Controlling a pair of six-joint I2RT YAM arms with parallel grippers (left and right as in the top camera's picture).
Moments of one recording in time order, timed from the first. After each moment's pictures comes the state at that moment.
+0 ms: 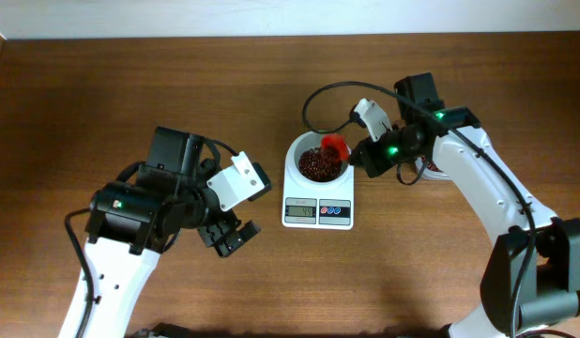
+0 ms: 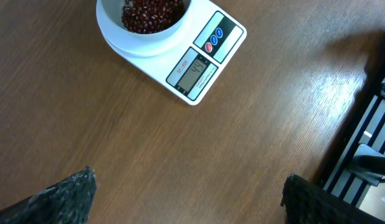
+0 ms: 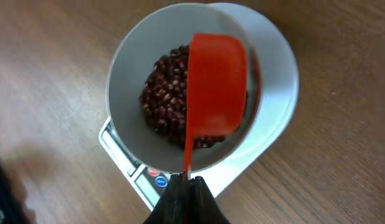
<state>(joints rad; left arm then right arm) -0.26 1.19 1.27 -1.24 0.36 0.69 0.21 1.76 1.34 -0.82 -0.54 -0.30</state>
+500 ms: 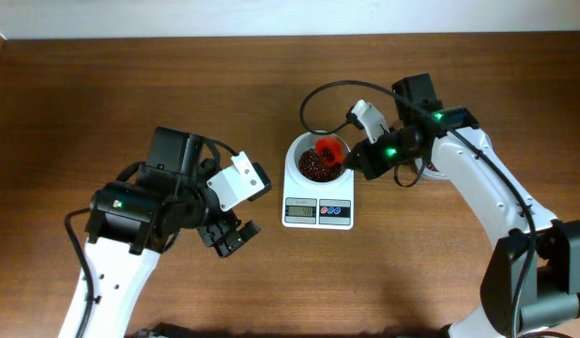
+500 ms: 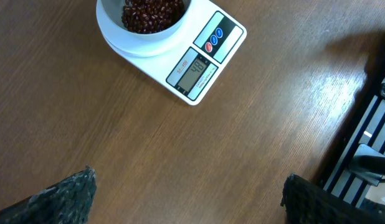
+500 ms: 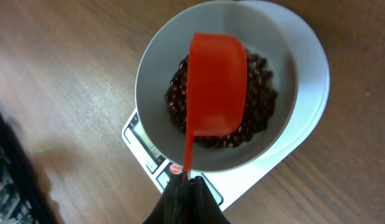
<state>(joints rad) -0.26 1.19 1.27 -1.24 0.36 0.69 0.23 1.76 1.35 -0.85 -0.60 -0.28</state>
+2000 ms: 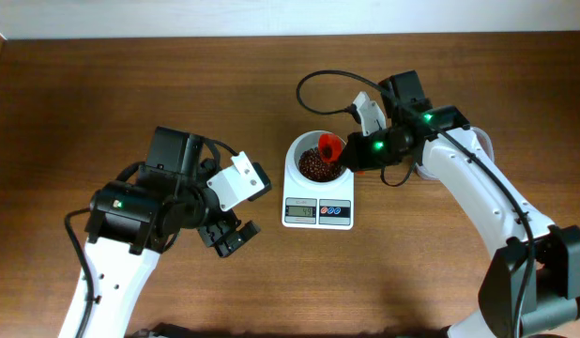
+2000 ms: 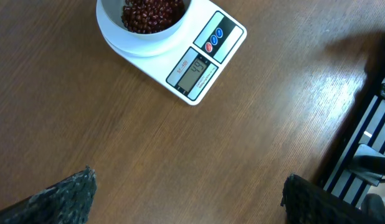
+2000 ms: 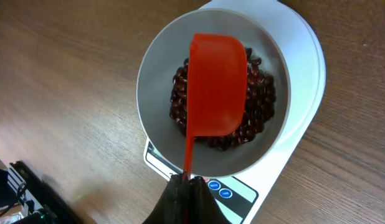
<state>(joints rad) -0.26 1.19 1.27 -1.24 0.36 0.69 0.29 1.74 1.38 -0.84 -0.50 0.12</state>
